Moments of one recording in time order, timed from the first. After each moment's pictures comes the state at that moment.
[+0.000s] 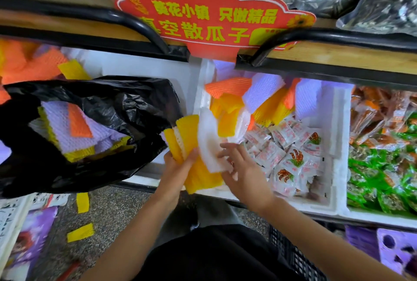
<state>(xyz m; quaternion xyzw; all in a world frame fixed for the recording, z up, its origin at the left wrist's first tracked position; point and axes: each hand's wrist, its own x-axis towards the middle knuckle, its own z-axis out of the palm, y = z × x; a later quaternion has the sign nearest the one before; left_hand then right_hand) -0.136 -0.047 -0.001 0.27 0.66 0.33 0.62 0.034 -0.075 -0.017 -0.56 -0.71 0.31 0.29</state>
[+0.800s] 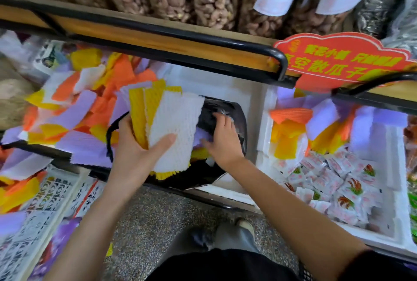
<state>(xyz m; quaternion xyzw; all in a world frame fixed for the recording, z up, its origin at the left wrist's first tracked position) -0.381 -0.045 0.110 0.46 0.68 0.44 0.36 -0.210 0.023 0.026 -0.64 -0.71 0.25 0.17</state>
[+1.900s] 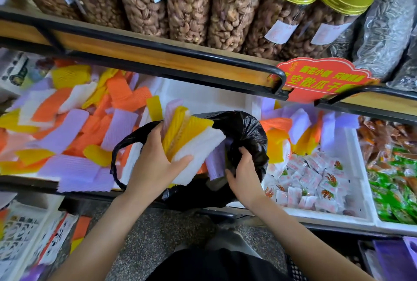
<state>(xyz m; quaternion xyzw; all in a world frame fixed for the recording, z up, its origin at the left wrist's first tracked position) -0.429 -0.020 0.077 0.65 0.62 0.31 0.32 -0.216 -0.049 0.023 -0.72 -0.59 0.28 0.24</state>
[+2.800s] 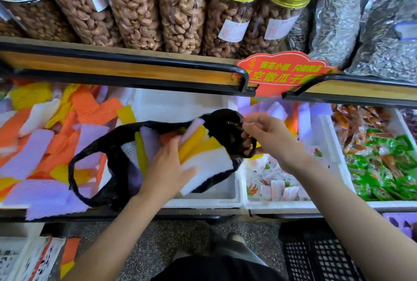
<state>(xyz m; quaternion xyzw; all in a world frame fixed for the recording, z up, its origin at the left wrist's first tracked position) -0.353 -0.009 0.067 0.76 0.57 0.18 0.25 -0.148 -0.036 0.161 -0.67 -0.43 0.44 0.42</state>
